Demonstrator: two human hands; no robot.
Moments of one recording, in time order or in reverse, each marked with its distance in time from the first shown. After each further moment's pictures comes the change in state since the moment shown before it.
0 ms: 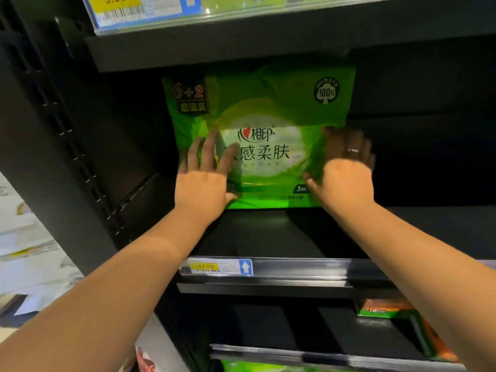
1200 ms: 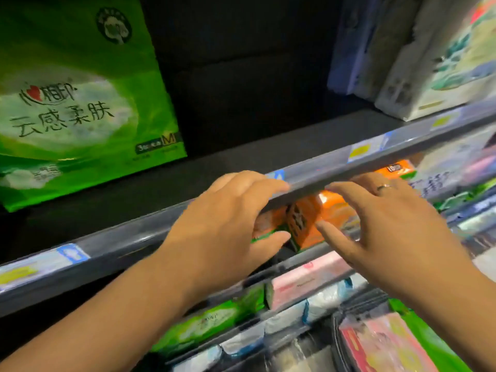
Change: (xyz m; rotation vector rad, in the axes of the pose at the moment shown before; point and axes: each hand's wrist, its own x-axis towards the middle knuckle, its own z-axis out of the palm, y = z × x) left_hand -0.079 0.217 -0.135 -0.784 -0.372 0.650; right_hand -0.223 0.137 -0.158 -0.262 -0.243 0.298
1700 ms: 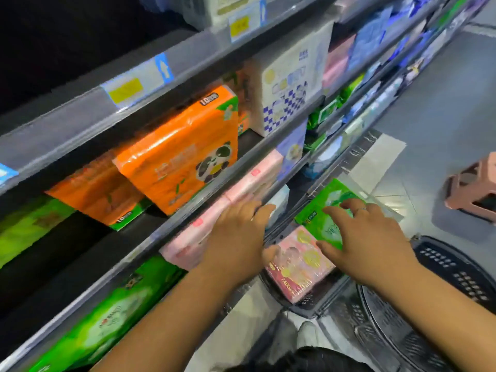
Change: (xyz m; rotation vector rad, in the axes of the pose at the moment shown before) left_hand 0.080 0.211 0.256 -0.078 -0.401 0.186; right_hand -0.170 0.250 0.073 -0.154 -0.528 0.477
